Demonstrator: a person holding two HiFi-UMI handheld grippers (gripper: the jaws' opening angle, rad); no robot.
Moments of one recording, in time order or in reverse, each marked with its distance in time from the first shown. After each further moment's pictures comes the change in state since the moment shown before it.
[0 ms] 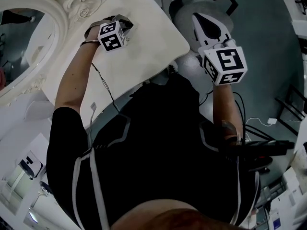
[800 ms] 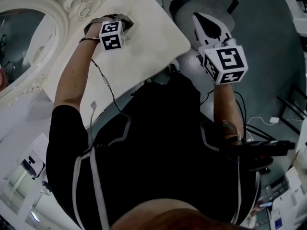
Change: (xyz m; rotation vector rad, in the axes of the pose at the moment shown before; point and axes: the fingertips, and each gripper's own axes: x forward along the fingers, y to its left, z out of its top) left arm -0.001 -0.007 -0.004 0.175 0.066 -0.038; right arm -0.004 0.001 -0.006 0.012 0.005 0.002
